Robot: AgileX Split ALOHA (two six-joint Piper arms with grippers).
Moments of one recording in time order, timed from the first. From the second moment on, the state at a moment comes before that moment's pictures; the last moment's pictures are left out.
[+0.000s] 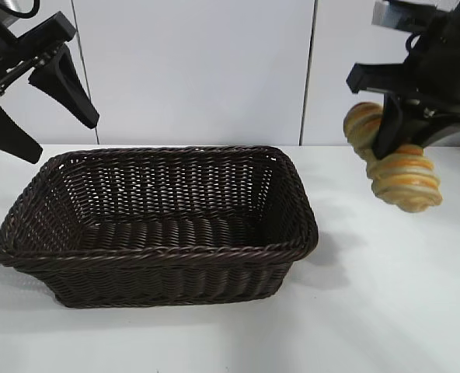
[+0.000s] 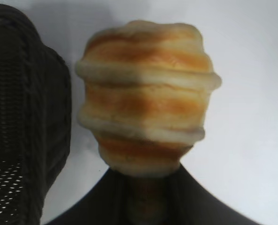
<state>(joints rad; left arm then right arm) -0.14 1.68 -1.17 -0.66 0.88 0.24 0.25 1.64 -1.27 0.24 0.81 -0.13</state>
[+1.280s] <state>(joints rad) -0.14 1.68 -1.17 -0.66 0.88 0.24 0.59 1.95 -1.39 0.33 0.56 -0.25</state>
